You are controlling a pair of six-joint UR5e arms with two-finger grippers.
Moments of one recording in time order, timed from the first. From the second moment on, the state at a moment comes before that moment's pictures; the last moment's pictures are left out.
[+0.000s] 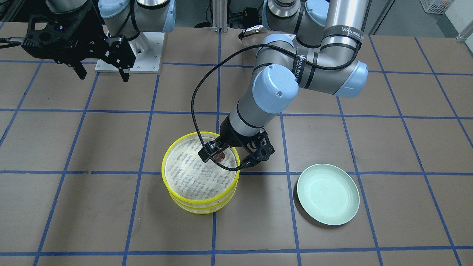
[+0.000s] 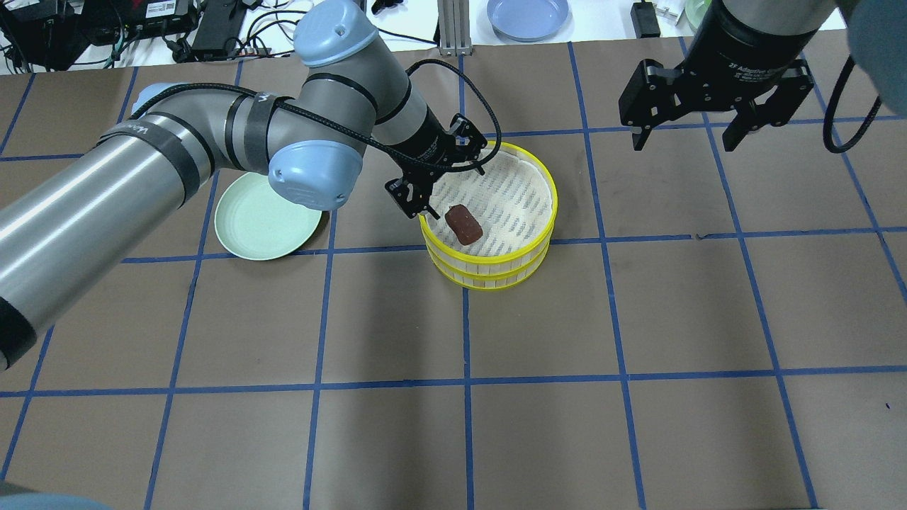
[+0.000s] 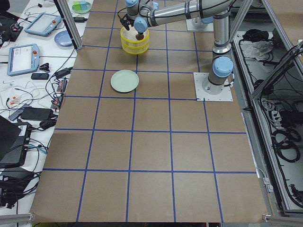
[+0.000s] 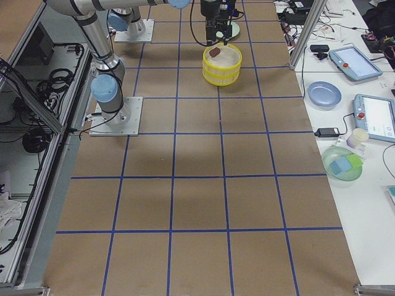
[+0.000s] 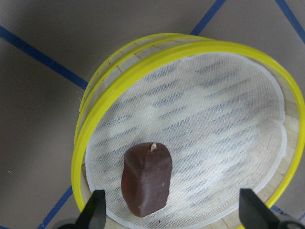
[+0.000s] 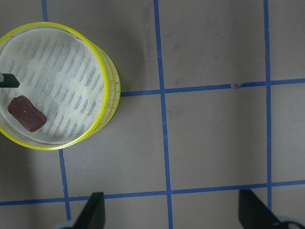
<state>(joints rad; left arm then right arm) -1.82 -1.94 -1.61 -1.10 1.22 -0.92 1.58 -1.62 1.52 -1.52 -1.57 0.07</state>
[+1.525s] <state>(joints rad) -1.63 -1.69 -1.54 -1.41 1.55 -0.08 1.60 -1.62 1.54 -1.53 -1.61 -0.03</state>
